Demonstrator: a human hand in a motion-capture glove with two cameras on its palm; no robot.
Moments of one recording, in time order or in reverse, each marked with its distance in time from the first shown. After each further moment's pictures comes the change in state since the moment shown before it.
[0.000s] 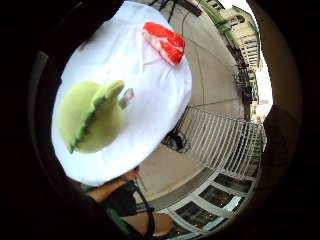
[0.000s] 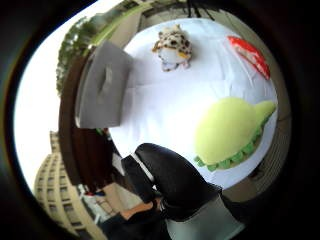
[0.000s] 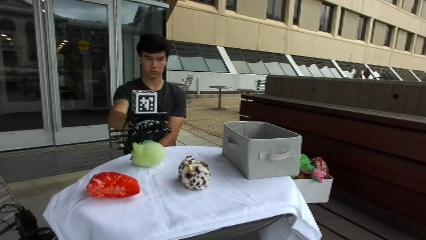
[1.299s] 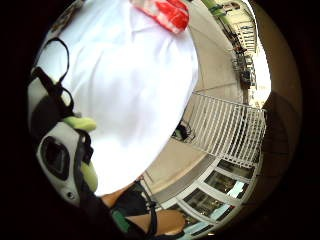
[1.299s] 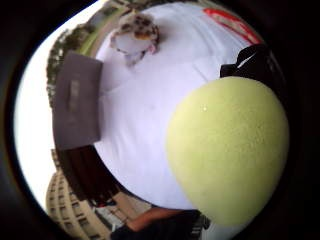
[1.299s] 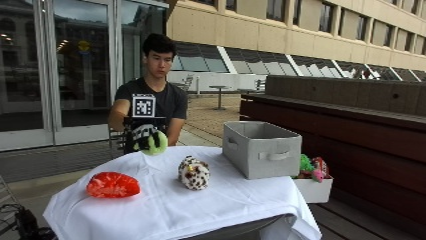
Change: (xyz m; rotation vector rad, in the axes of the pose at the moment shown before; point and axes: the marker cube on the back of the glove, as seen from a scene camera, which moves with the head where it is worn) arm 0.011 -0.018 0.028 0.037 0.018 0.186
